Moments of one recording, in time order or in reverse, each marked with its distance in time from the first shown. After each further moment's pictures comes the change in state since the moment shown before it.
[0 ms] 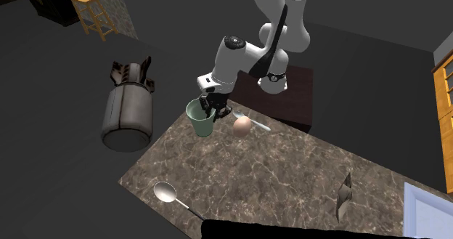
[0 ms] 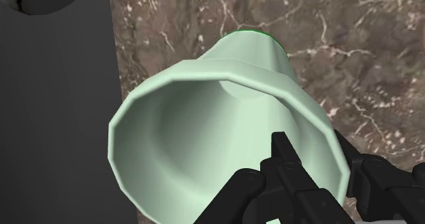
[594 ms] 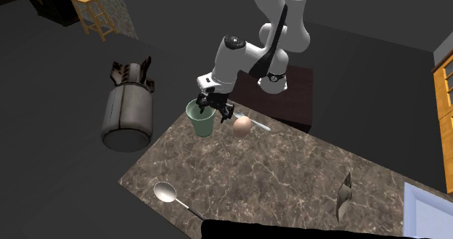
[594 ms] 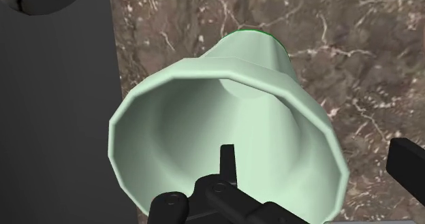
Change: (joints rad) arm 0.000 0.000 0.000 0.000 0.000 0.000 0.000
